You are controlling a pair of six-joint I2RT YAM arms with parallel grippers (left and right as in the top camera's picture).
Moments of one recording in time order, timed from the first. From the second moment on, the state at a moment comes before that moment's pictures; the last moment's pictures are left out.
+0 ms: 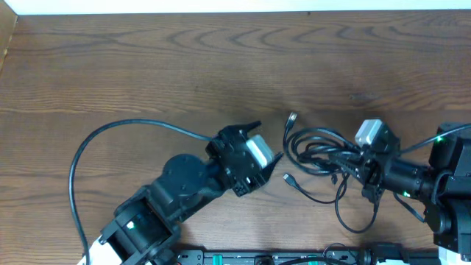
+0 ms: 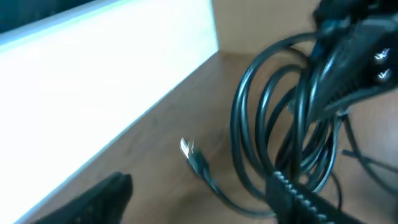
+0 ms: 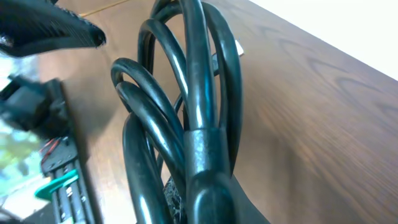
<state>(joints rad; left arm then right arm) -0.85 0.83 0.92 -0.28 0.10 0.23 -0.03 0.83 1.07 -1.05 -0.92 -0.60</state>
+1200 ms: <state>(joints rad) -0.84 0.96 0.92 -0.16 0.45 0.24 -0.03 0.83 1.07 -1.20 -1.01 -0.88</state>
